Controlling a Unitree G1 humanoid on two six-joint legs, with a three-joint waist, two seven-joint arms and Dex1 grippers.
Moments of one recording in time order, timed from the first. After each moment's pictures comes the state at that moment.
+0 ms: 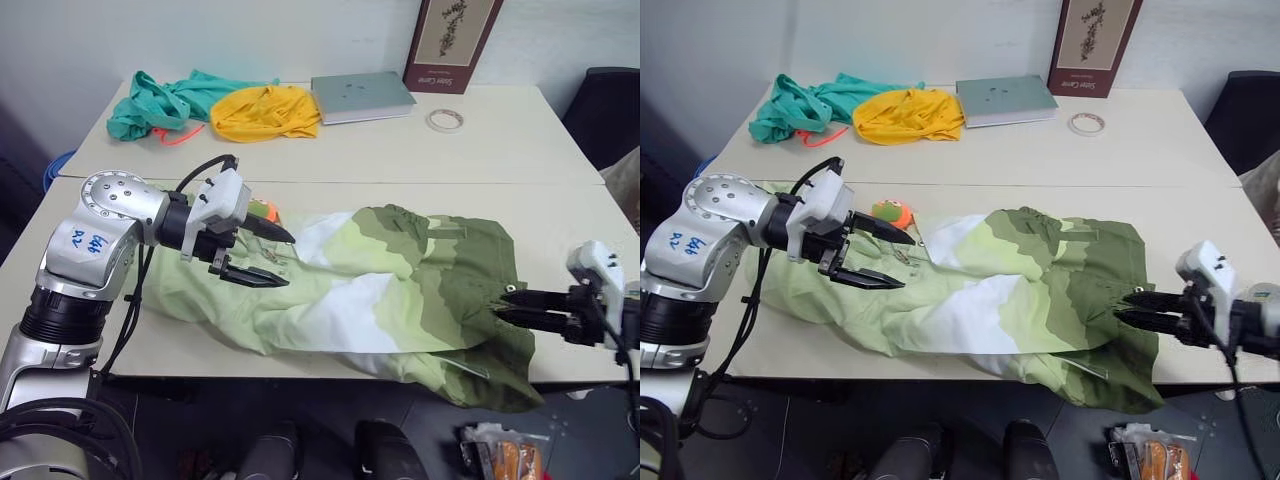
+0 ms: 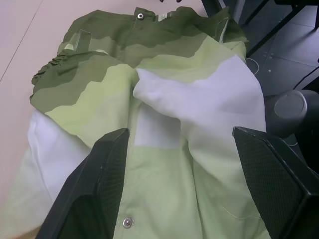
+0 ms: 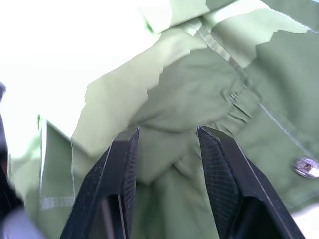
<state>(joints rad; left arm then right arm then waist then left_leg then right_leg) -0.78 0.83 -0.14 -0.07 -0.42 0.50 -1.37 -0.05 -1.02 -0.36 -0.17 0.58 0.81 1.13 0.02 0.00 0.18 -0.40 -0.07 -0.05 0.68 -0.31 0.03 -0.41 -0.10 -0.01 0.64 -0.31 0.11</state>
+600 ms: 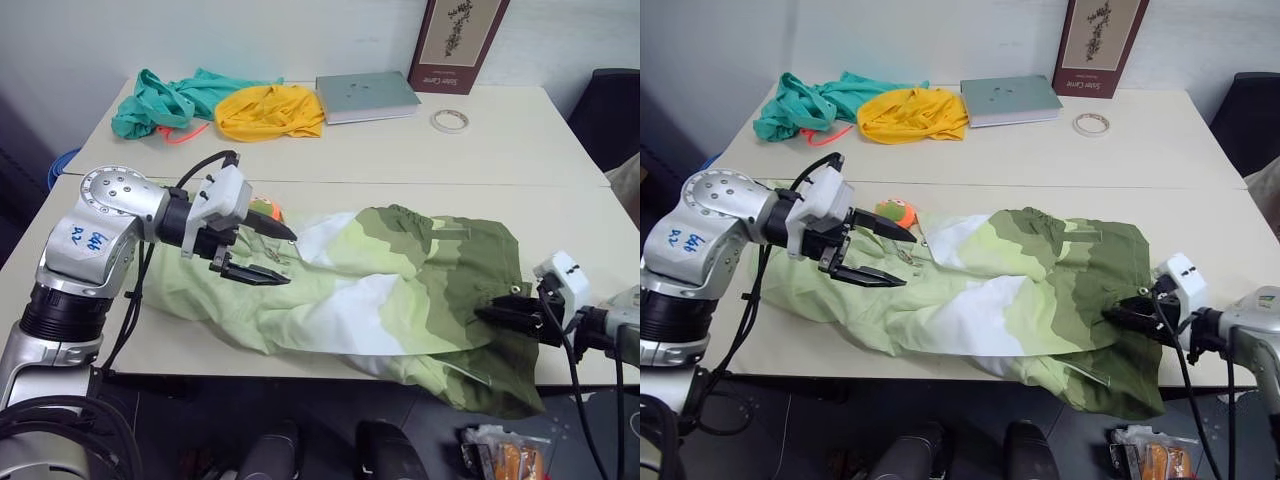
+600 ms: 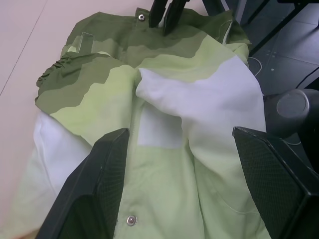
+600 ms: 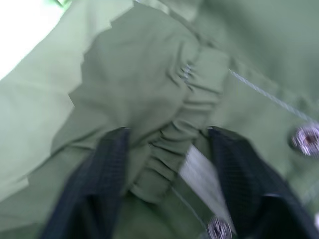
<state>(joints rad) -0.80 0.83 -0.14 -0.07 -0.42 0.50 -1.37 -0.10 -0.94 -0.29 -0.08 0.55 0.88 0.91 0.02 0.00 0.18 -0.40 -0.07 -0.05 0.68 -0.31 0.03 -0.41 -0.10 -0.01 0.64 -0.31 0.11</state>
